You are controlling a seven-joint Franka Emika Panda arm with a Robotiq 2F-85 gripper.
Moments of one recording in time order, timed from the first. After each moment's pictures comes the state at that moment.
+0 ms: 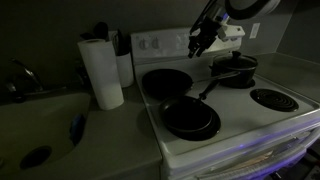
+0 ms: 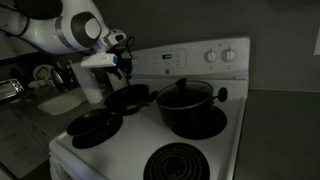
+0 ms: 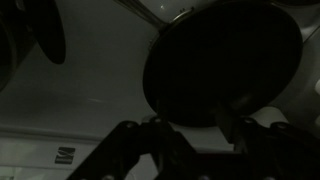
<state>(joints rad) 0.12 0.03 0.11 -2.07 0.03 2.56 0.08</state>
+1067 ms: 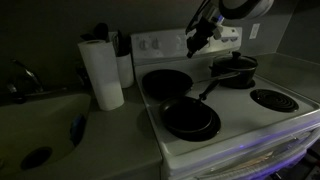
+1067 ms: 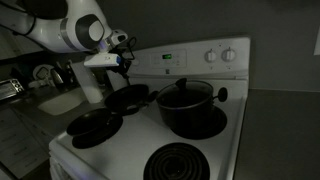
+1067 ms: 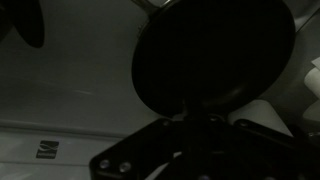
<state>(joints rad) 0.12 0.08 0.11 -2.03 0.09 2.59 0.01</state>
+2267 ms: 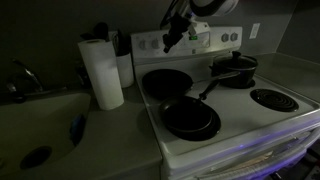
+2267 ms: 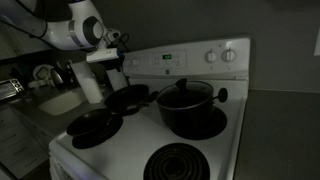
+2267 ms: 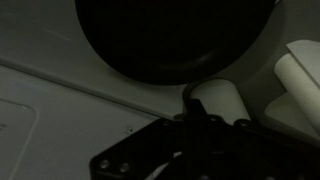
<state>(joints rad) 0.17 0.32 0.17 -1.67 0.01 2.52 -0.08</state>
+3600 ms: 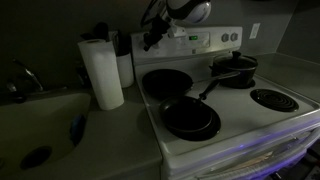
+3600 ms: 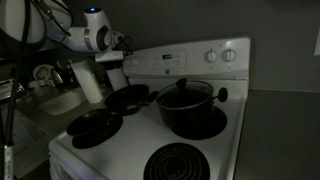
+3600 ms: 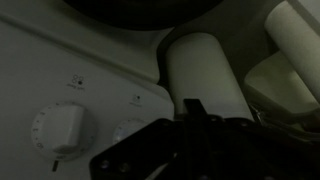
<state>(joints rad) 0.17 0.62 0.25 -1.28 0.08 2.53 -0.21</state>
